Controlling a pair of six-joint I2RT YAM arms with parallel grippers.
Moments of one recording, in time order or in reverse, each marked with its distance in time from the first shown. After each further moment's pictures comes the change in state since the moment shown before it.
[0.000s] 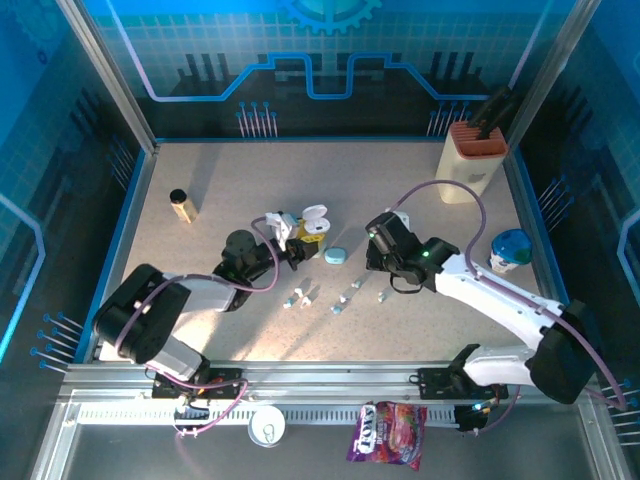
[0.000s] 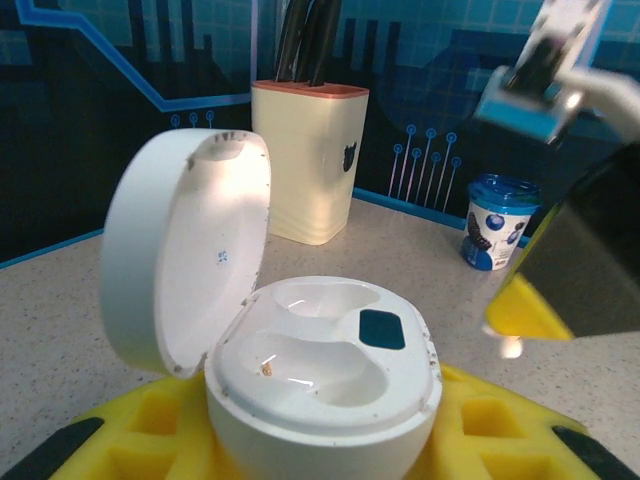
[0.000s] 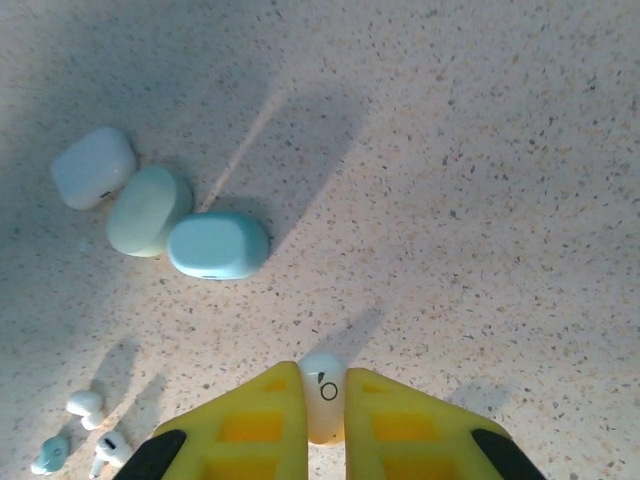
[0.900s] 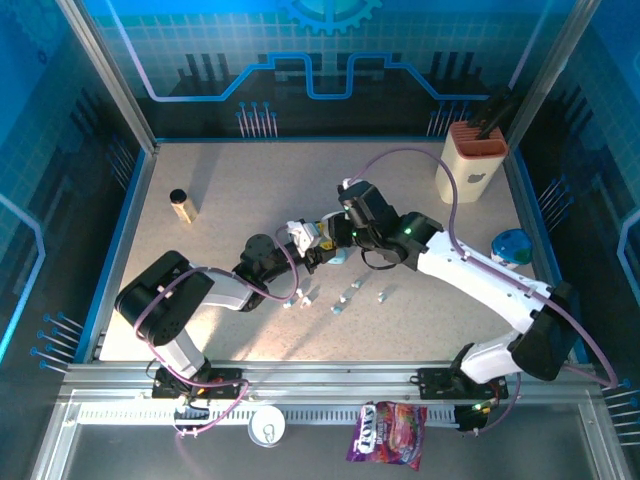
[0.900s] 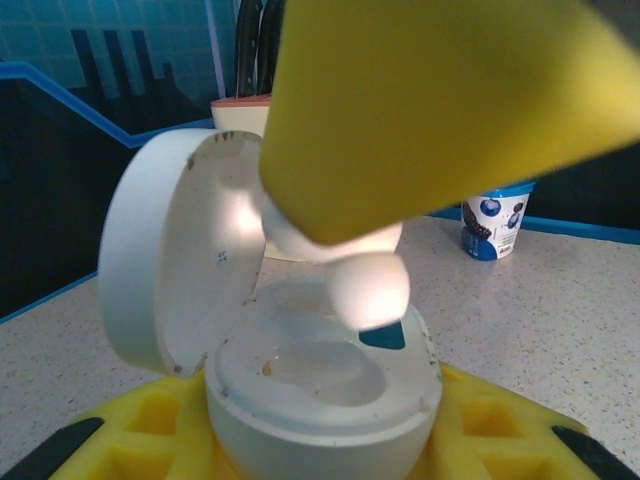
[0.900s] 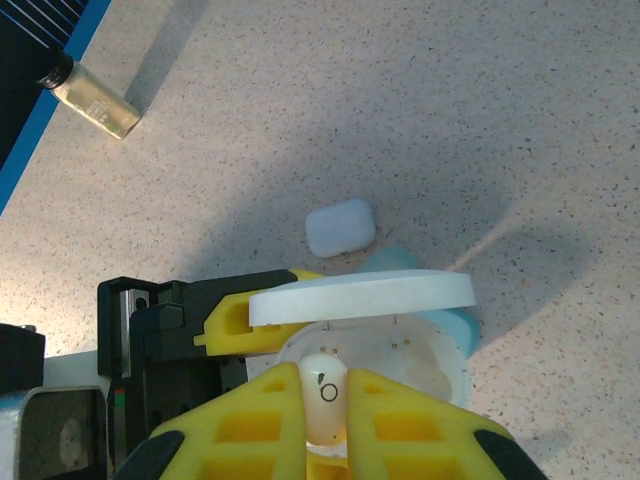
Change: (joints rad) left arm -0.113 0.124 0.054 0.098 -0.074 0.138; right arm 0.097 0.167 0.341 0.025 -0.116 -0.178
